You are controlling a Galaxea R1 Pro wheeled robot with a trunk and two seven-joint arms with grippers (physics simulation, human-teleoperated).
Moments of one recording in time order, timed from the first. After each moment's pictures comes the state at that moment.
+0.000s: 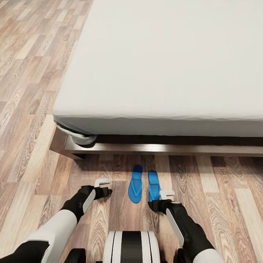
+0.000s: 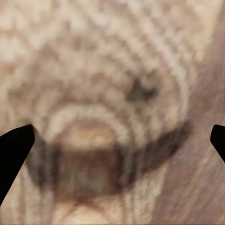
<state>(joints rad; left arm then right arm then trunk) -0.80 -0.06 -0.02 -0.47 0.15 0.50 -0.03 -0.47 0.06 0.16 -0.97 -0.13 0.60 -0.03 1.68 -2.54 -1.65</state>
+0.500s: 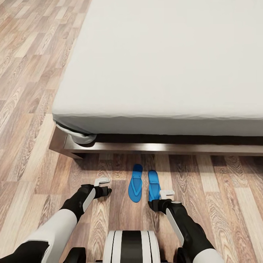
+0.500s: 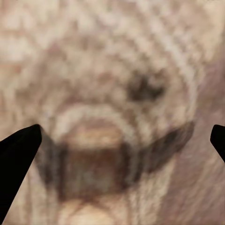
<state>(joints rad) -0.80 -0.06 -0.02 -0.50 0.14 0.53 -0.01 -0.47 0.06 0.16 -0.97 -0.13 0.60 -0.03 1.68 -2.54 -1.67</state>
